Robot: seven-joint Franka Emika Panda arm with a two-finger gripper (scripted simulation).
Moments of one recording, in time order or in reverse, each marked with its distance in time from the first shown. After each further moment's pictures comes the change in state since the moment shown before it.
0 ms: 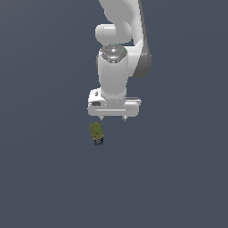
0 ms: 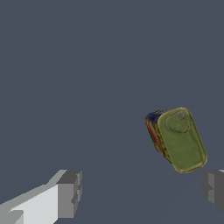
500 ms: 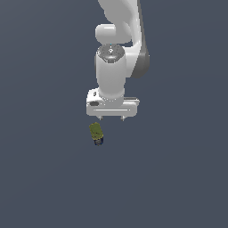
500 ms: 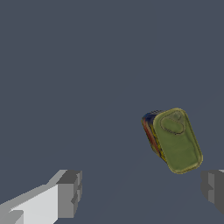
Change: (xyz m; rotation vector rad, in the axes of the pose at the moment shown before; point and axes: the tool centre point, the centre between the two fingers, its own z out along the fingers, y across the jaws) arm 0.000 0.007 0.000 -0.002 0.004 -0.004
